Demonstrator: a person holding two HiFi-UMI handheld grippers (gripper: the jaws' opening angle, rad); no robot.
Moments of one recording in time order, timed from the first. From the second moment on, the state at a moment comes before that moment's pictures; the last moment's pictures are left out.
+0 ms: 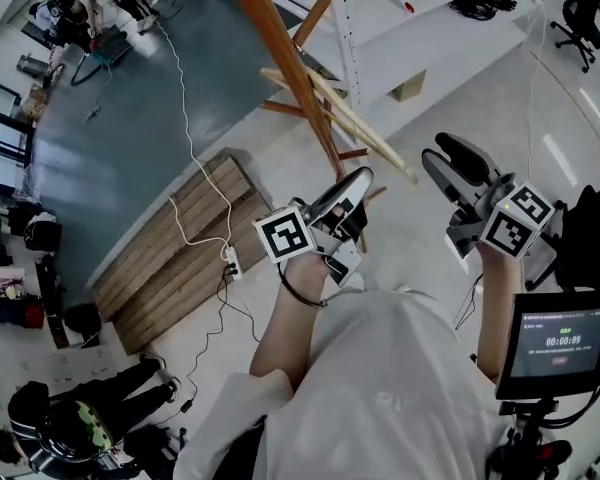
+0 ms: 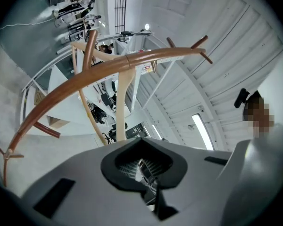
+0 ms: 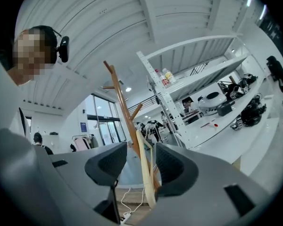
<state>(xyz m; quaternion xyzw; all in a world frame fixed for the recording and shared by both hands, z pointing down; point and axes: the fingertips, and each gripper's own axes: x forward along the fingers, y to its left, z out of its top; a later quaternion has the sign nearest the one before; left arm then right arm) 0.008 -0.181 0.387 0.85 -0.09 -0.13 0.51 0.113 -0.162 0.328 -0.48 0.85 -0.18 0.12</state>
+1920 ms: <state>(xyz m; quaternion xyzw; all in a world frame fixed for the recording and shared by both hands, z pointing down) 0.168 -0.059 0.427 0.84 0.11 0.03 0.52 0.269 0.022 0.402 -0.70 0.64 -0.22 0.24</state>
